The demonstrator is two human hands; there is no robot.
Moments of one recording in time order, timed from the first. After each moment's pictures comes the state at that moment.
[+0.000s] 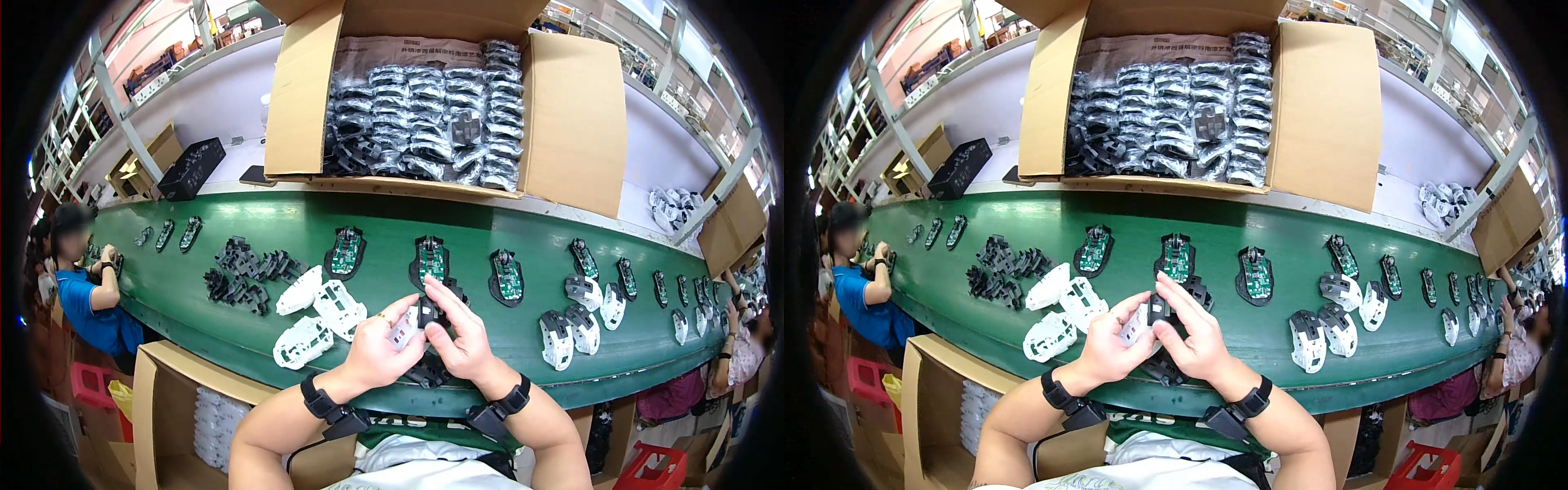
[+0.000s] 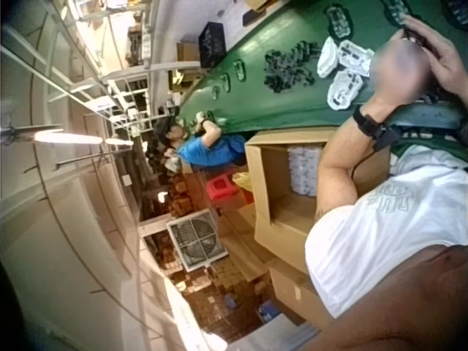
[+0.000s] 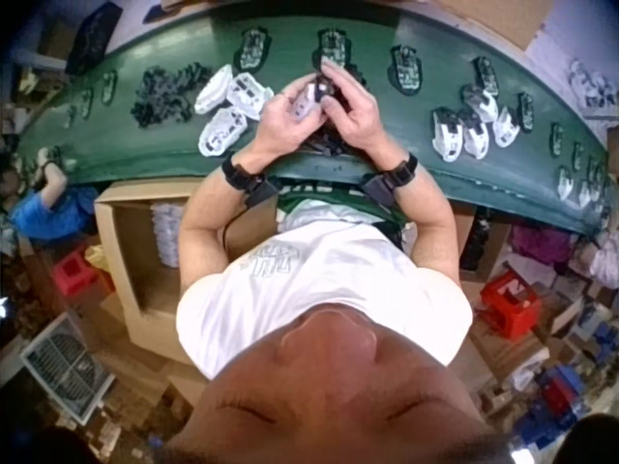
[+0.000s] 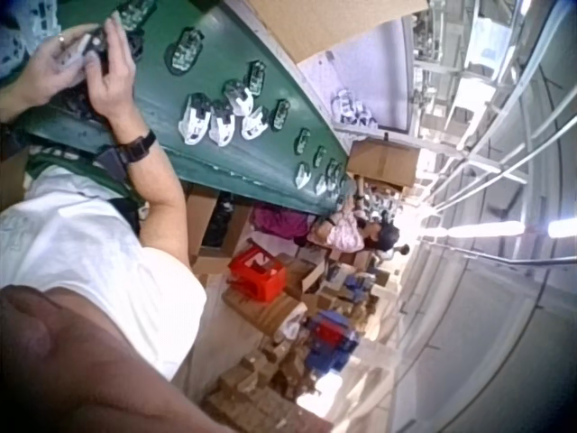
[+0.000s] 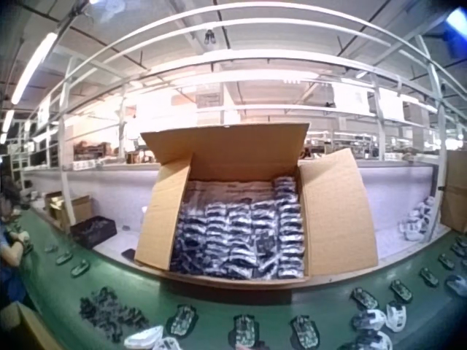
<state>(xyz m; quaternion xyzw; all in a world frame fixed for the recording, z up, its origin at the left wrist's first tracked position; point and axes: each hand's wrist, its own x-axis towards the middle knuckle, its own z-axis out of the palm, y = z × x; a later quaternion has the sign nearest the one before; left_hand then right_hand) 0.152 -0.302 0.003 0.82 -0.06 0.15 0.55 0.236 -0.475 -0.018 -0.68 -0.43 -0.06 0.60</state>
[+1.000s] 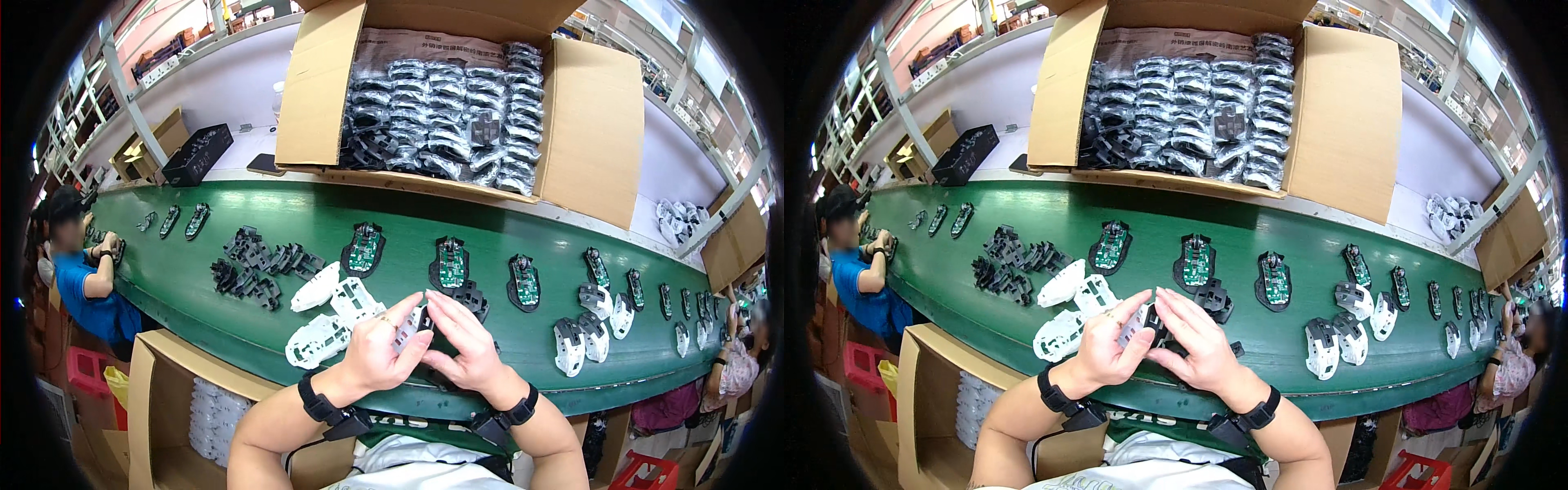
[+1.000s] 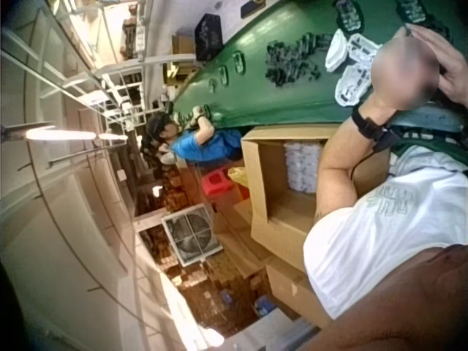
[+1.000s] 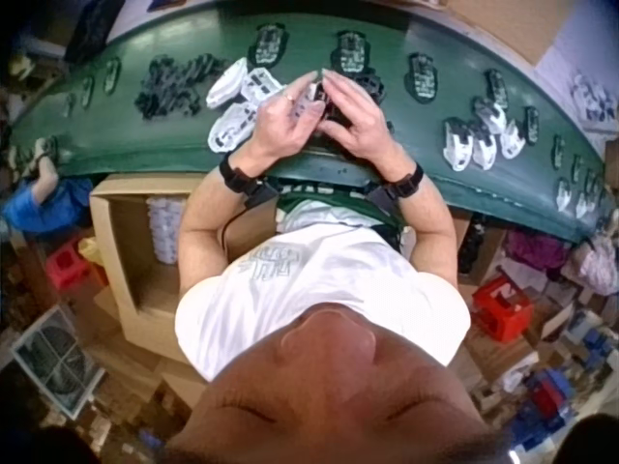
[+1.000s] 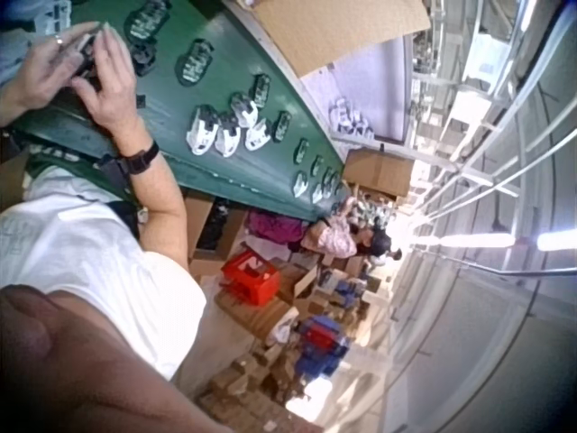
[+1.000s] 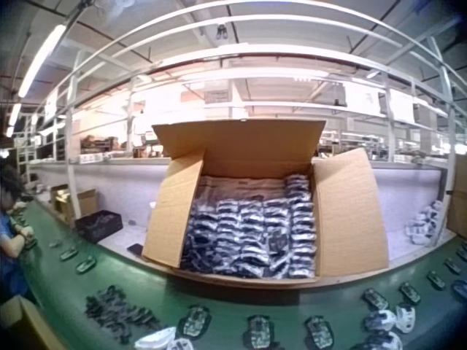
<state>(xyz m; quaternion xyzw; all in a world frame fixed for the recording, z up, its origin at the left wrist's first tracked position) 0.147 -0.288 0.016 0.85 -0.12 0.26 0.45 0.234 -0.477 -0.017 -0.70 -0.52 -0.07 0.49</state>
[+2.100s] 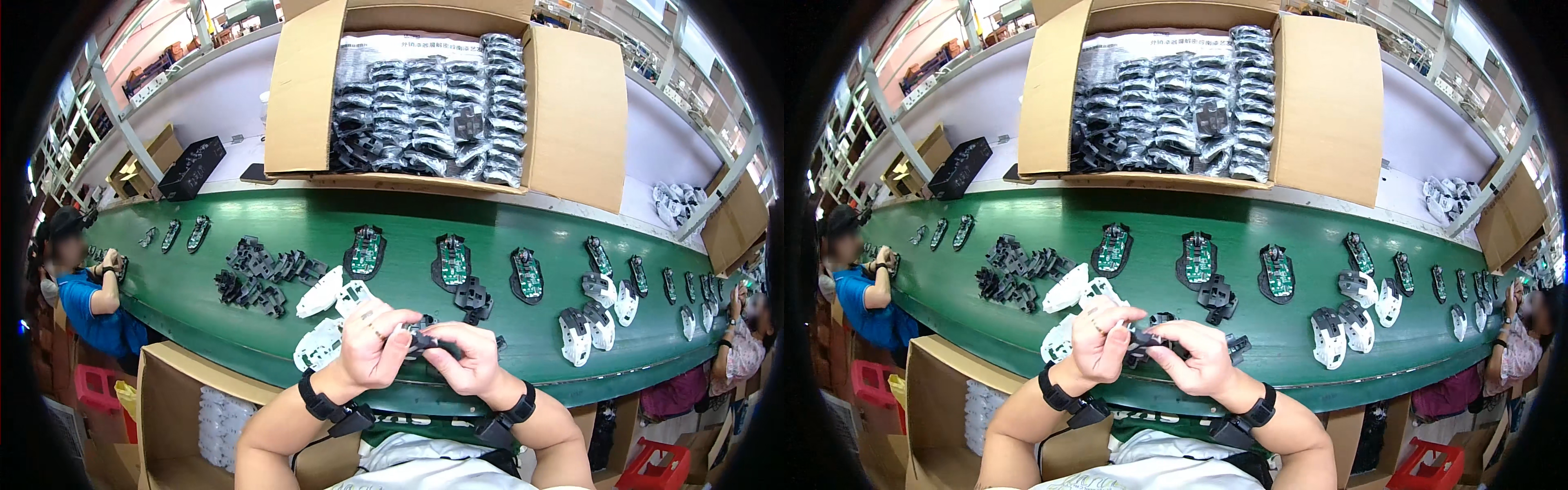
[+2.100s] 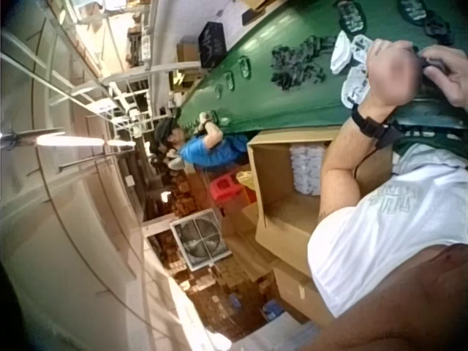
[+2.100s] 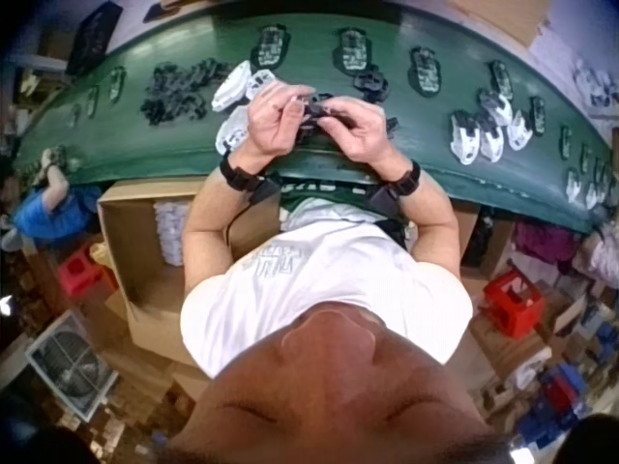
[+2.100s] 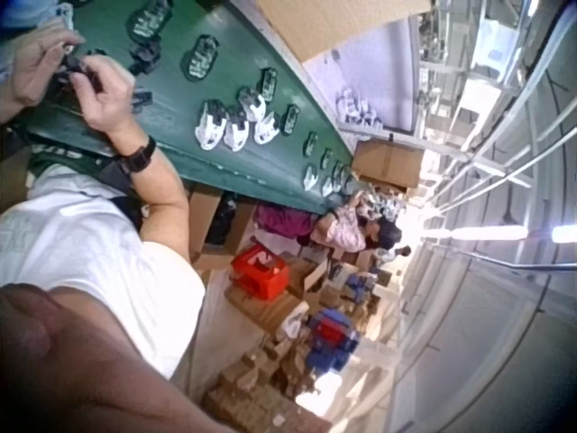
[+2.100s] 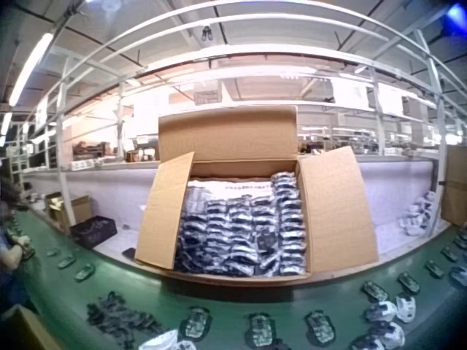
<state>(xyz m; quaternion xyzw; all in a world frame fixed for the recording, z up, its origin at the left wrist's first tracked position) 0.154 -0.281 0.019 0.83 -0.20 0.32 0.42 0.211 -0.479 -0.007 -0.65 -0.44 -0.03 0.63</state>
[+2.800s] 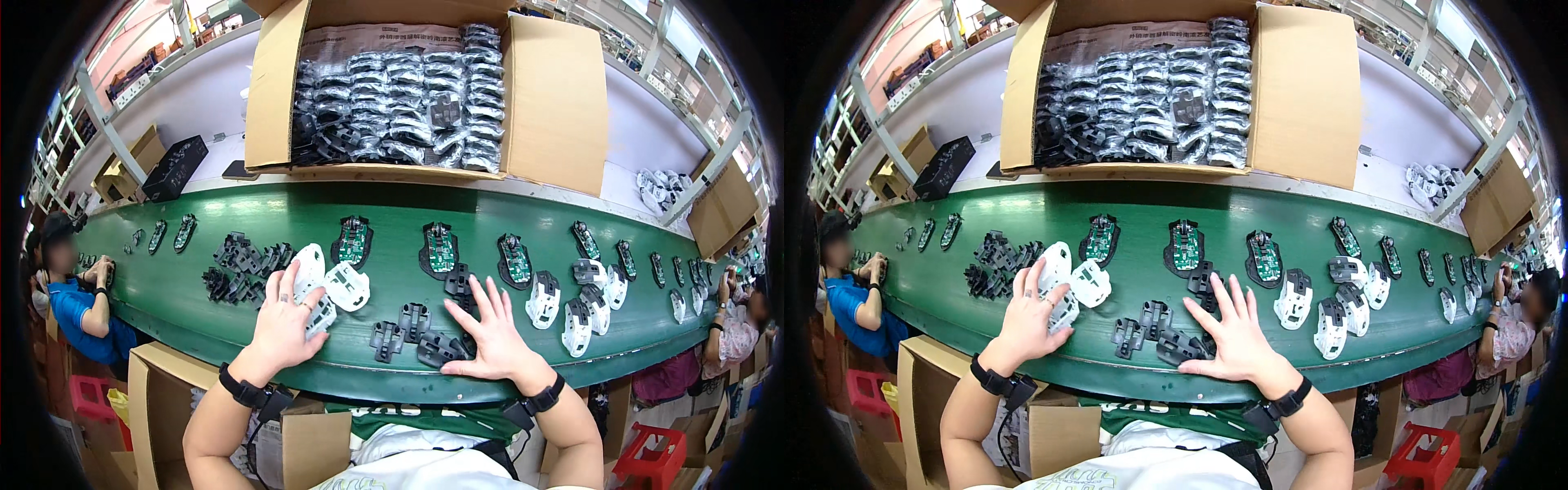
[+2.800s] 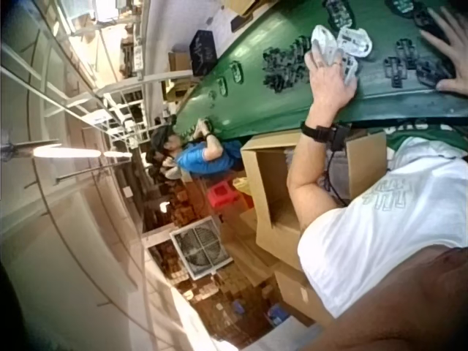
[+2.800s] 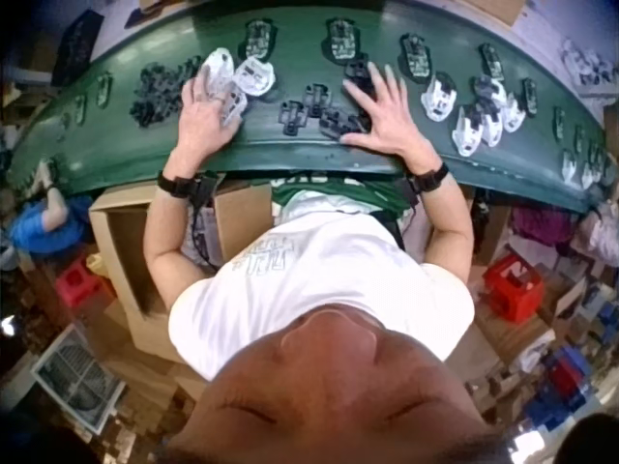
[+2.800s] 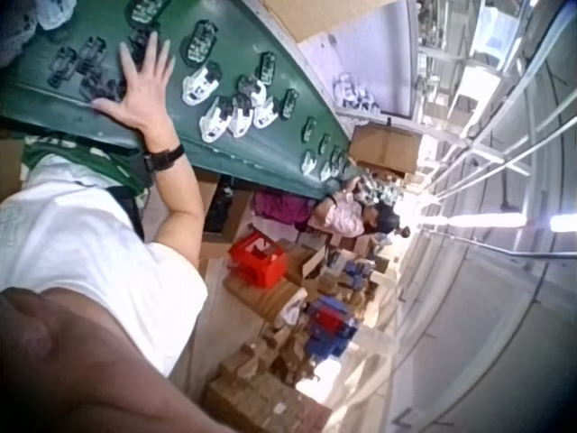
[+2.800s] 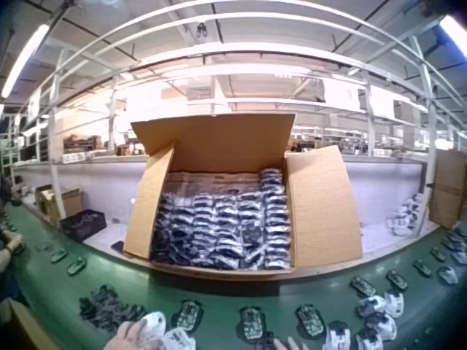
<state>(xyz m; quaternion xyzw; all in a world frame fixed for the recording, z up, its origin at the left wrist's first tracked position) 0.120 -0.192 0.022 1.00 -0.03 0.05 0.04 0.229 -0.559 -0.025 -0.89 -0.42 0.01 0.18</state>
